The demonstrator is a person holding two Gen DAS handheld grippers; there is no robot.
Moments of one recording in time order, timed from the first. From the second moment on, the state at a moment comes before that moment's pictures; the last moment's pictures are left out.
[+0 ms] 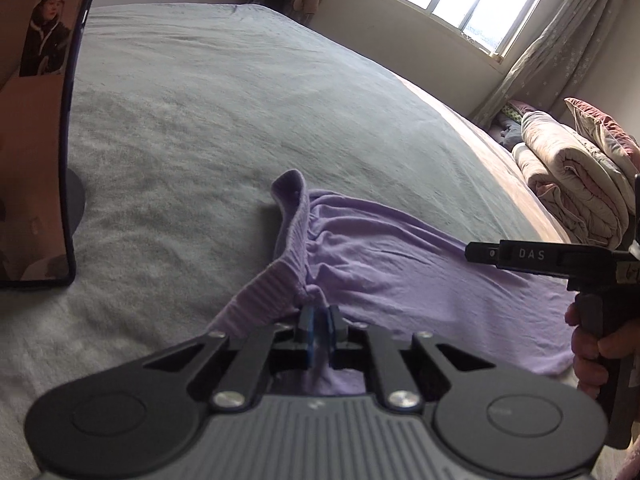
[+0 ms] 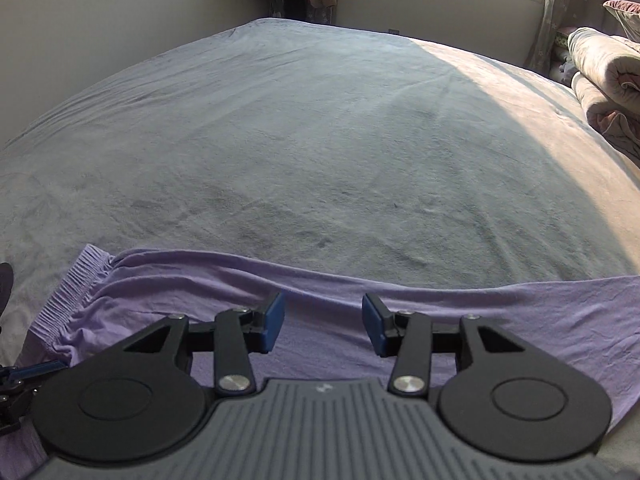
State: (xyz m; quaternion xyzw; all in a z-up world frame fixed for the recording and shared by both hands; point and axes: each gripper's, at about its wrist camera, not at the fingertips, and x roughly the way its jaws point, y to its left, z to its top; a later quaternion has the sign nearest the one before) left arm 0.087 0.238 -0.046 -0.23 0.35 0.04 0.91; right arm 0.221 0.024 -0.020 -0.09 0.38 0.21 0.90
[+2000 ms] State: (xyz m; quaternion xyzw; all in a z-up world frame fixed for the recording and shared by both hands) left arm 0.084 0.268 -0.060 -0.33 0.36 0.02 0.87; right arm 0.034 0.021 0.041 -0.09 0.40 0.34 0.85
